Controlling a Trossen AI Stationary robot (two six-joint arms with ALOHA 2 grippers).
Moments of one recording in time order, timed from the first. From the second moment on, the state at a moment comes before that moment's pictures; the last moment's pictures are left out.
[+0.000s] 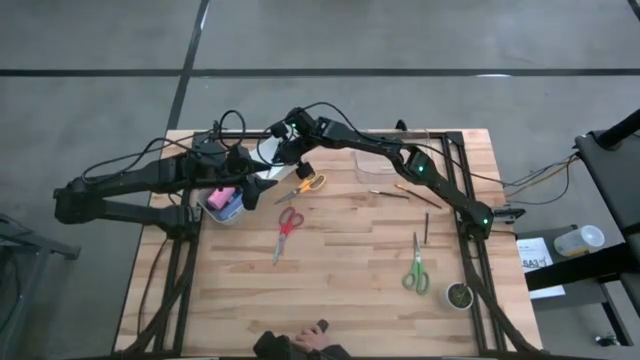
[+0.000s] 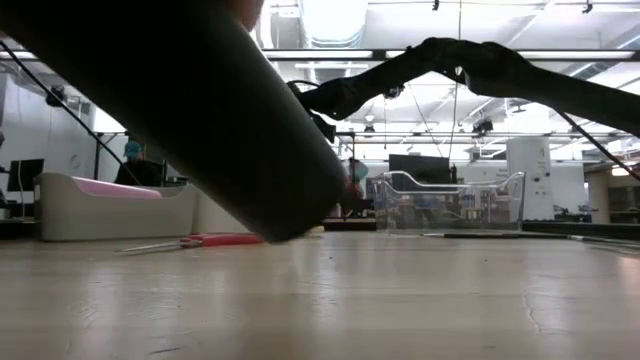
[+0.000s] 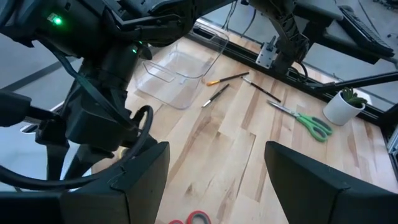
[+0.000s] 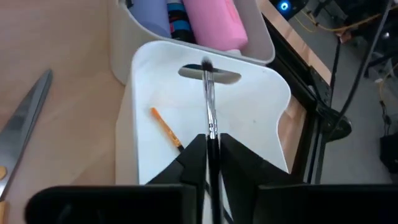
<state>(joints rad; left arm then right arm) 0.22 0.90 0.86 -0.43 -0.07 -0.29 -0.45 2.60 2.35 -0.45 -0.50 -1.04</state>
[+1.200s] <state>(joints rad) 0.22 0.90 0.86 -0.43 -0.07 -0.29 -0.39 2.42 2.35 -0.91 -0.49 -0.89</state>
